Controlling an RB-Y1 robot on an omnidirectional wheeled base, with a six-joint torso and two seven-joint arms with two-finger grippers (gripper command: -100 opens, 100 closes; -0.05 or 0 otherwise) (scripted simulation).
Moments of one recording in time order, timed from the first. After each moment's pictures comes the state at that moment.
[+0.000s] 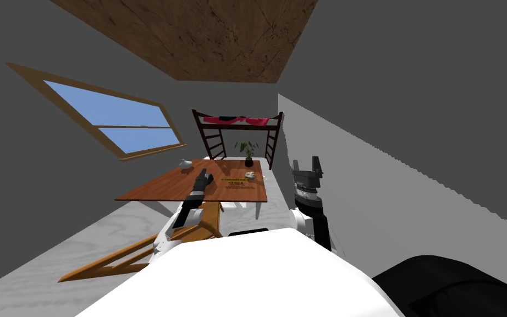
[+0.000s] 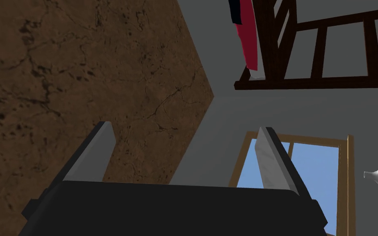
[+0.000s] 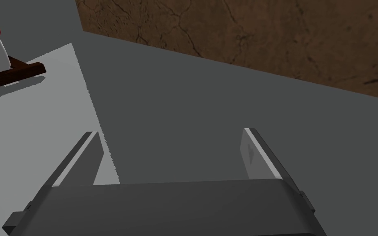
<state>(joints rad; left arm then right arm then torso) 0.15 0.21 0.12 -1.71 -0.02 -0.46 -0.06 0.49 0.04 -0.06 -2.39 0.04 -0.56 -0.16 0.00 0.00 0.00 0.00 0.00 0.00</state>
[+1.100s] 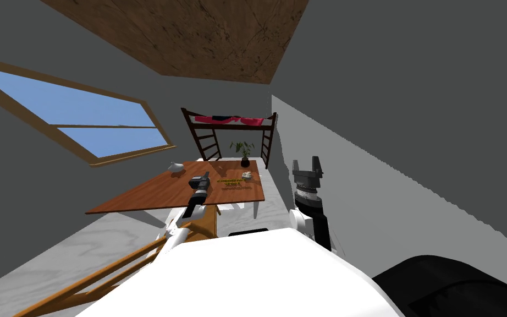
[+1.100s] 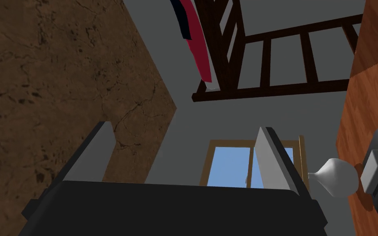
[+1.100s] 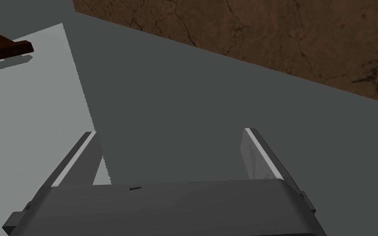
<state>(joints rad) 0.00 0.21 0.17 -1.39 -0.01 -0.42 -0.07 0.49 0.04 -0.06 -2.39 0.04 -0.56 -0.16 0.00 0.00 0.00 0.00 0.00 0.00</state>
